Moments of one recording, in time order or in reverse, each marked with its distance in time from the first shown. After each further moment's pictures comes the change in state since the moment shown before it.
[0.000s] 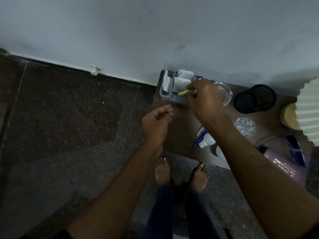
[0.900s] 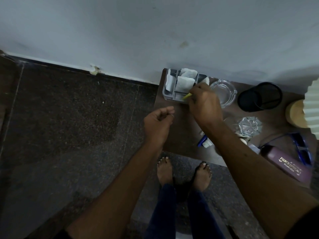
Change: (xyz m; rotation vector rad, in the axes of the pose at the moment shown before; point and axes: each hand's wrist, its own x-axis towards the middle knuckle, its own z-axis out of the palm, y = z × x) left_hand 0.020 -0.014 -0.012 0.094 -0.065 0.032; right_hand -0.005 0.011 0.029 -0.129 -0.074 0.038
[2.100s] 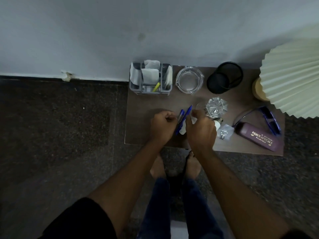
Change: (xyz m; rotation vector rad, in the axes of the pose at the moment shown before) left_hand 0.006 -0.076 0.077 0.620 -0.183 0.281; right_hand -0.116 0.058 0.029 0.182 0.281 0.575
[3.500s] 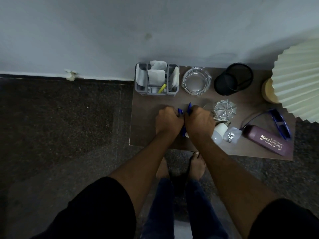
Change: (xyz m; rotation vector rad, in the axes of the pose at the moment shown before) left_hand 0.016 0.039 -0.011 0.322 0.007 -0.091; right_hand 0.036 -0.013 0.034 -0.256 -0.131 -0.029
